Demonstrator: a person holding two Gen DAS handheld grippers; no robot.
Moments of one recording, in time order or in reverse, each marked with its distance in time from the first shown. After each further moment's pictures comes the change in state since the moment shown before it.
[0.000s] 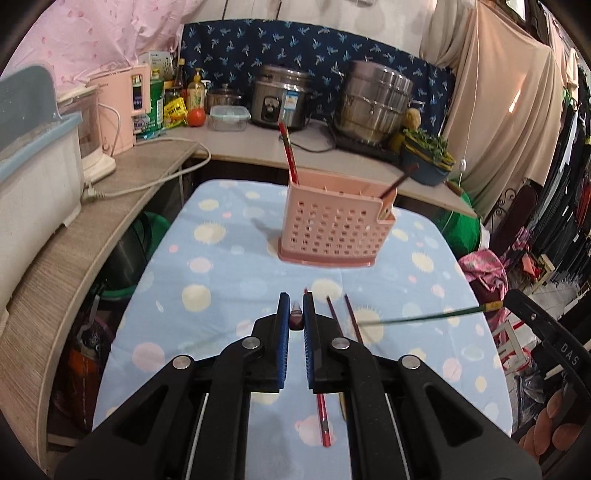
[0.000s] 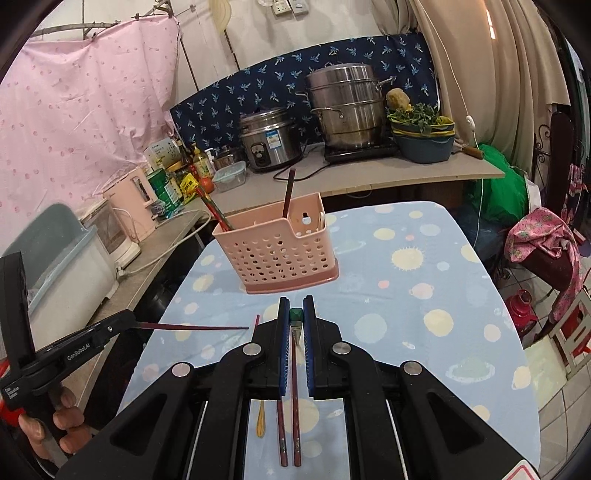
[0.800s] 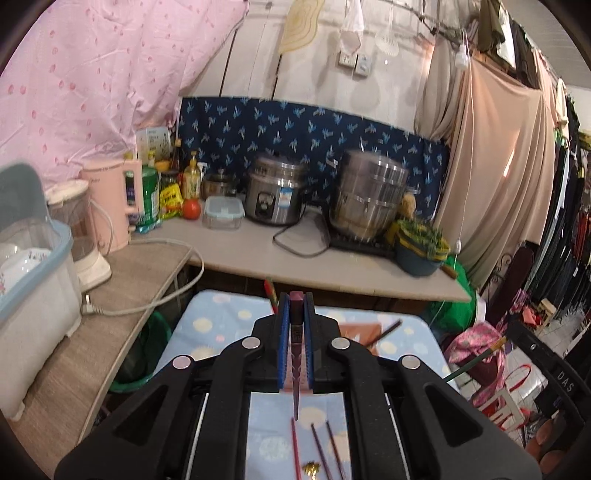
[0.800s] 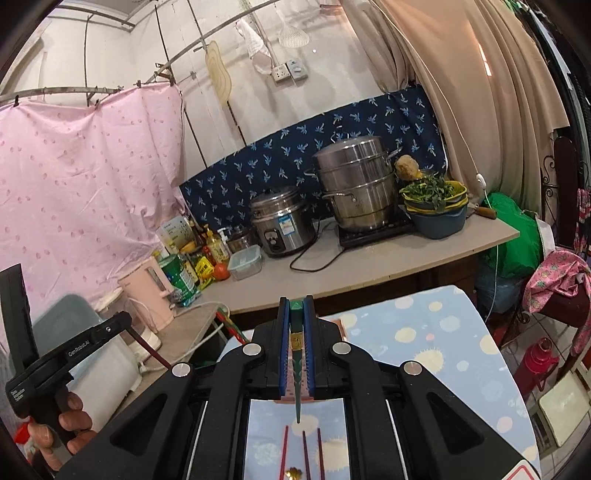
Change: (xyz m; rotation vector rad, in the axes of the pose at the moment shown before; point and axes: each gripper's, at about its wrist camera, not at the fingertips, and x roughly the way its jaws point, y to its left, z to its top) left arm -0.028 -0.022 0.139 -0.002 -0.290 -0.008; right arm -0.007 0.008 0.116 0.074 -0.258 0.073
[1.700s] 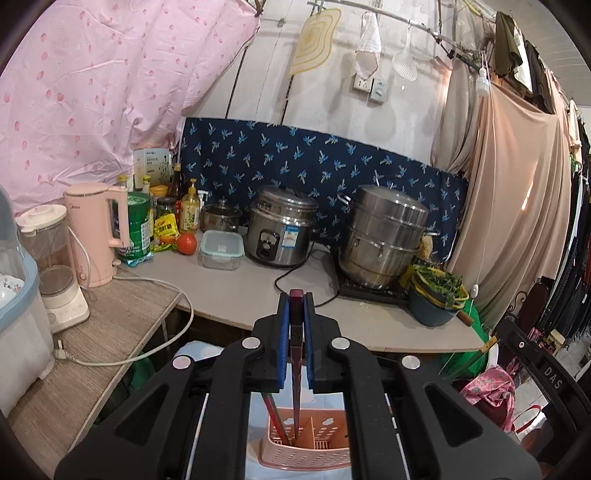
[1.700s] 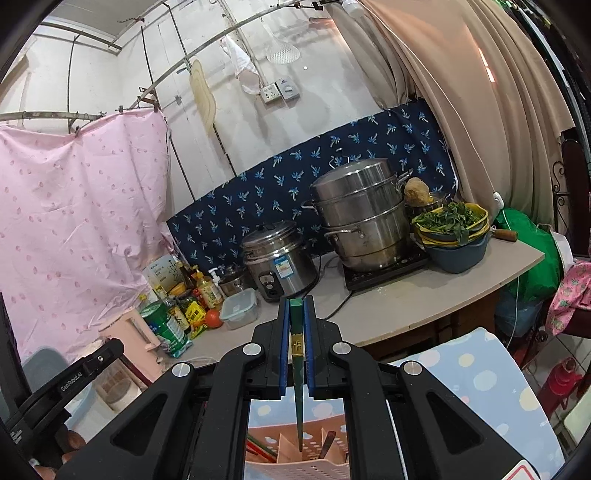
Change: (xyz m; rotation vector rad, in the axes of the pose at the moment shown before) left arm 0.093 -0.001 0.040 -0.037 -0.086 0.034; right arm 0.116 0.001 0.050 0.039 -0.090 -0.019
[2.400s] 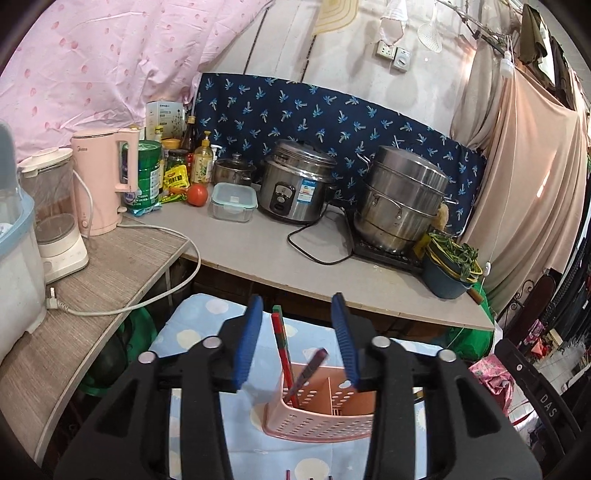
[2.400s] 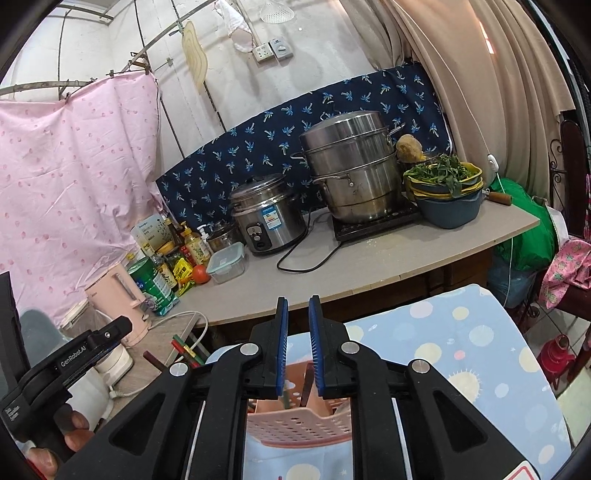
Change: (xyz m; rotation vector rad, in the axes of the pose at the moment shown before) left arm 0.020 0.023 -0.044 -0.066 0.117 0.028; right arm 0.009 -0.013 -0.053 -0.016 0.129 -0.028
